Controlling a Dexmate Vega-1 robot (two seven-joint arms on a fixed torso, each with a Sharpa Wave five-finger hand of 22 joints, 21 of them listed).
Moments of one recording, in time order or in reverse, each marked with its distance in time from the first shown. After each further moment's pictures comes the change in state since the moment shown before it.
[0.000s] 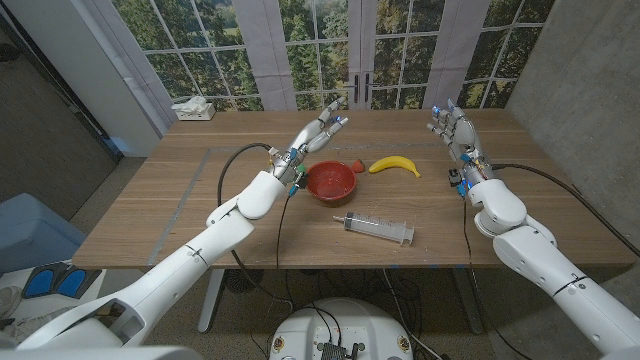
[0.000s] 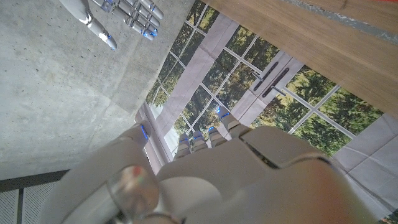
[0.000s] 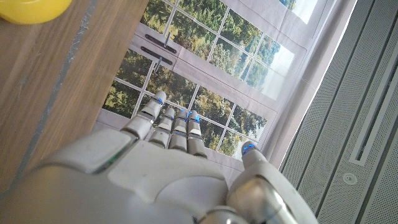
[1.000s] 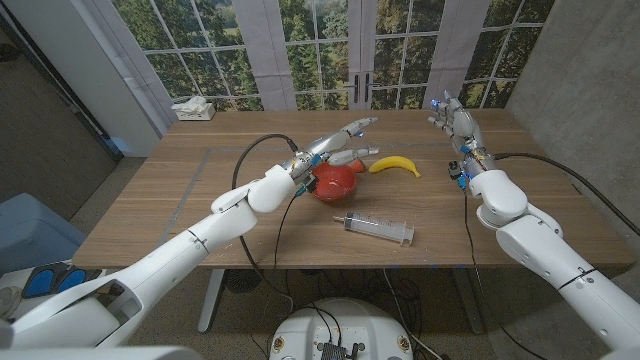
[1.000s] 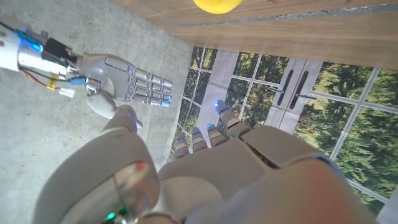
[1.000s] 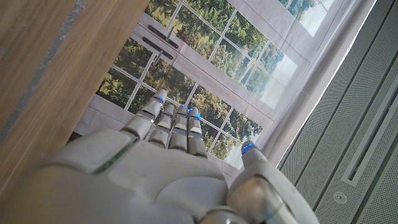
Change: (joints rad) left arm -0.104 0.057 0.112 -0.045 0.270 0.074 -0.061; left_hand 0.142 -0.023 -0.173 -0.189 -0.082 0.009 -0.040 -0.008 0.000 0.023 -0.028 -0.012 0.005 0.036 0.003 -0.012 0.000 0.019 0.005 0.096 -0.003; right arm 0.010 -0.031 0.014 -0.086 -0.084 -0.131 -0.062; right_hand 0.007 0.008 0.001 0.007 0.000 0.041 0.012 0.008 0.005 0.044 0.019 0.008 0.005 0.027 0.016 0.021 0.023 0.018 0.017 0.000 0.000
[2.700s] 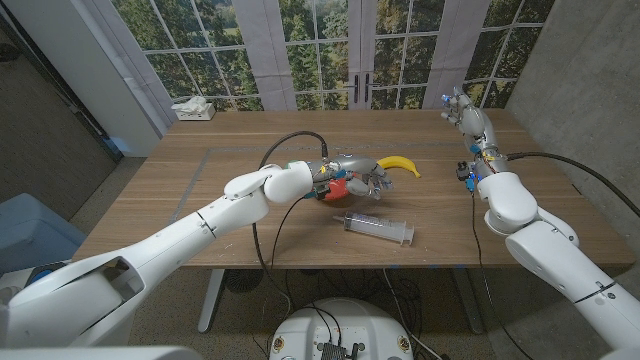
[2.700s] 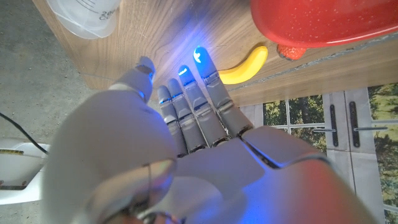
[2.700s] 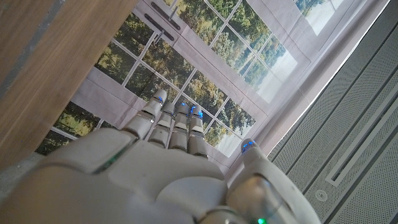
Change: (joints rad) left arm -0.130 0.036 0.150 -0.098 0.231 0.142 -0.328; left_hand 0.516 -0.176 0.109 -0.107 -0.020 0.743 0.034 0.014 0.067 0.780 -0.047 0.010 0.127 0.868 -0.055 0.040 0.063 0.592 -0.027 0.542 0.001; right arm -0.095 -0.010 0.073 -0.152 -0.091 -0.076 -0.094; right_hand 0.016 0.006 0.015 0.001 0.000 0.037 -0.036 0.007 0.002 0.031 -0.001 0.007 0.005 0.025 0.011 0.011 0.007 0.007 0.015 0.005 0.000
